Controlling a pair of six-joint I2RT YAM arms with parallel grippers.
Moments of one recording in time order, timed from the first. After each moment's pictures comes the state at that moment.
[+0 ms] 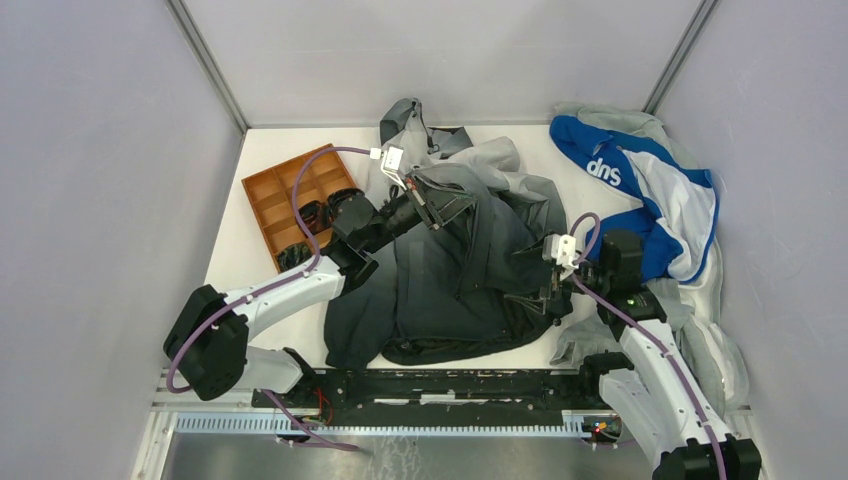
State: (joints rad) left arm -0.74 1.35 0.83 0.82 0.29 -0.91; right arm 0.12 0.73 0.48 -0.17 -1.18 -0.55
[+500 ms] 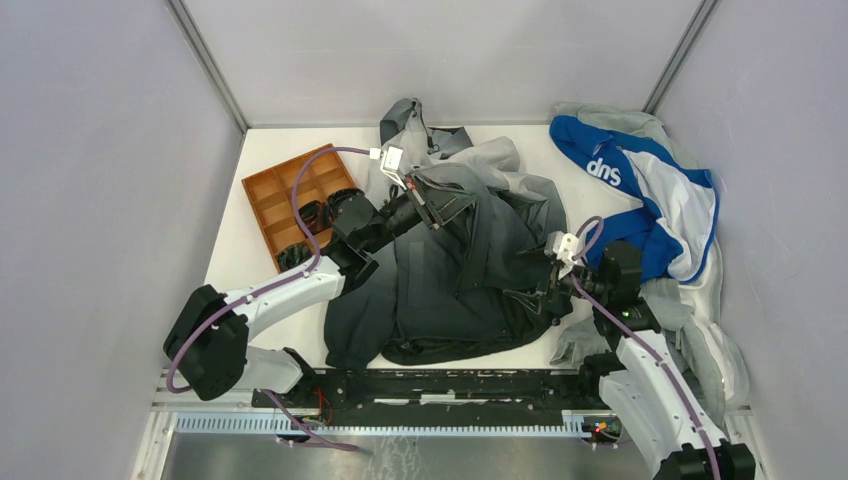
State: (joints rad) left arm -0.74 1.35 0.83 0.82 0.28 -0.91; right arm 0.12 0.69 0.37 0.01 -1.06 -0.33
